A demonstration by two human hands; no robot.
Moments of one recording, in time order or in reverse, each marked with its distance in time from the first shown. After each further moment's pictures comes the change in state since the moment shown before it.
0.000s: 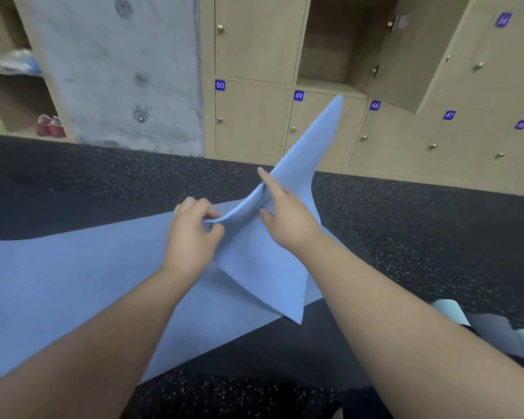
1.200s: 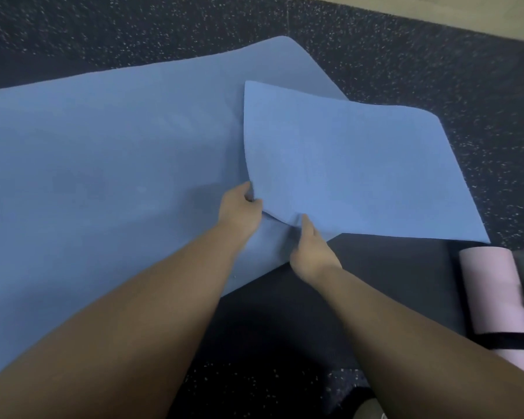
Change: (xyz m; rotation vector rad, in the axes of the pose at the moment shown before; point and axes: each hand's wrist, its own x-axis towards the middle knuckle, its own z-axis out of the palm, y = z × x) left_hand -0.026 -0.192 0.277 -0.265 -0.494 -0.871; right_hand -0.011 0.269 0.236 -0.009 -0.510 0.745
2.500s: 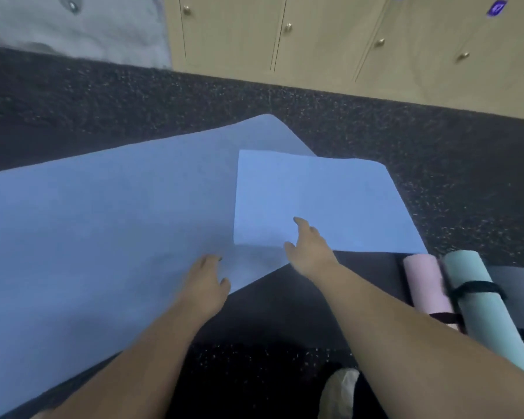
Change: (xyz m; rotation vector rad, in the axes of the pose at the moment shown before) left_hand -0.158 -0.004 -0.078 0.686 -0.099 0.117; right_hand -0.118 -0.038 -0.078 -0.035 0.179 -0.098
